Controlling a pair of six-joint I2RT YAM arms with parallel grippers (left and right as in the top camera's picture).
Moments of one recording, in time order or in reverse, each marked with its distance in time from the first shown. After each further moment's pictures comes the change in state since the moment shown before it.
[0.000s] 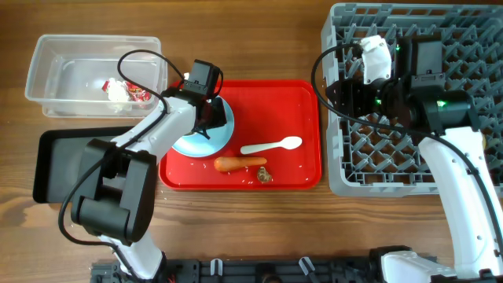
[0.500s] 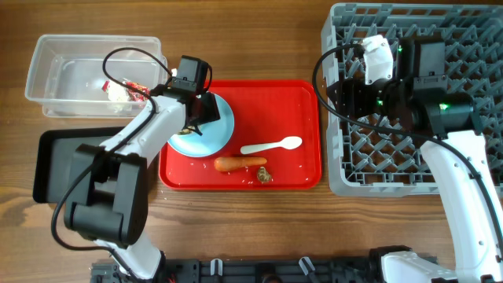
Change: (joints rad) left arm 0.052 -0.023 0.000 0.000 -0.003 -0.003; right arm 0.000 -0.018 0.000 0.000 0.000 0.000
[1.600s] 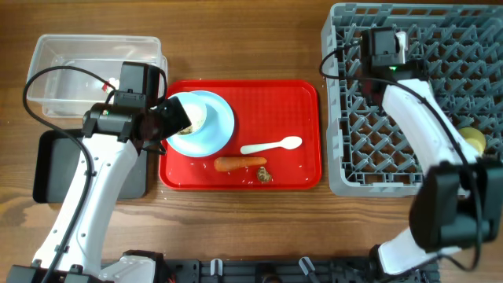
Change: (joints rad) left arm 0.127 -0.470 0.000 -0.420 -0.008 -0.108; right arm -0.003 0.382 0.000 0.211 1.091 -0.055
